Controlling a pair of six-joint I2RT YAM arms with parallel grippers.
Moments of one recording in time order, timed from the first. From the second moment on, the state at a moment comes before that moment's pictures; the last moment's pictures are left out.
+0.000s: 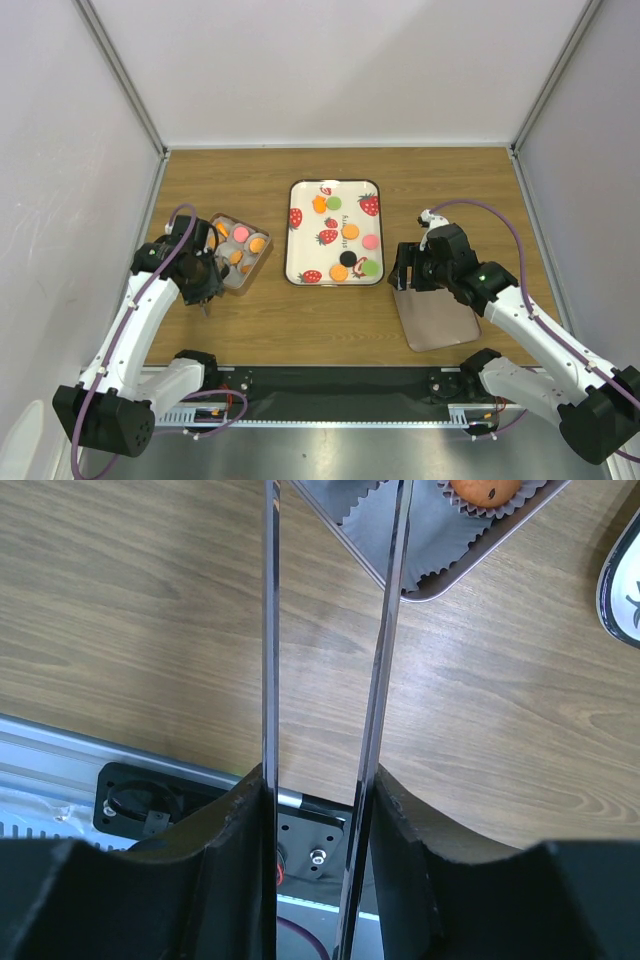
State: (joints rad) left arm -0.17 1.00 0.97 -1.21 -0.15 -0.52; right arm 0.54 0.96 0.77 -0.59 -0.06 0.45
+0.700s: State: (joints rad) left arm -0.63 1.26 1.26 -1.14 -0.23 -0.58; right arm 0.54 0.96 0.77 -0.59 -0.05 0.45
